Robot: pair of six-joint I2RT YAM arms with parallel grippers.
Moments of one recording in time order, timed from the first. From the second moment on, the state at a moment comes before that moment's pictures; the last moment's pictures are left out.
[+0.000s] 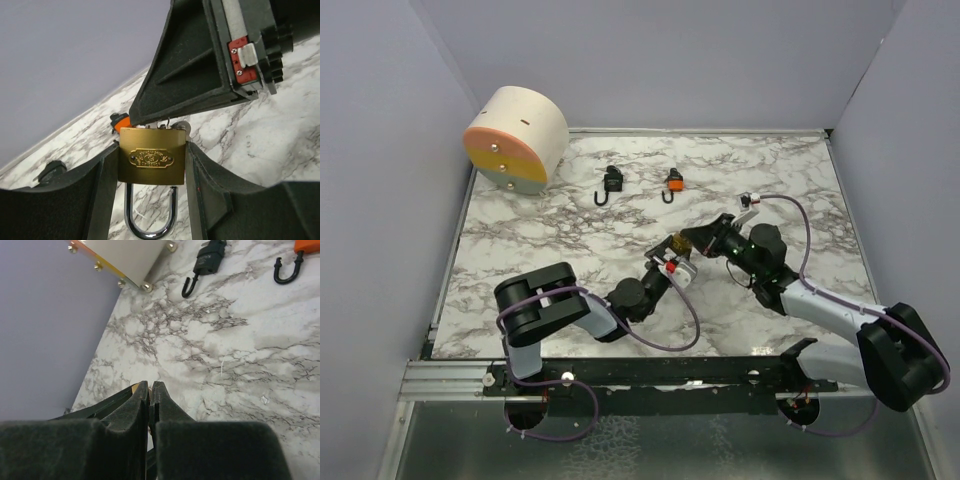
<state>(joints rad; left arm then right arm) -1.13 1.77 0.52 1.47 -0.42 0.46 0.54 1.18 0.43 0.68 -0.21 0.77</state>
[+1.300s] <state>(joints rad) -0.98 1.53 0.50 1.20 -0.59 0.07 0.46 1.15 0.78 0.25 -0.08 0.59</state>
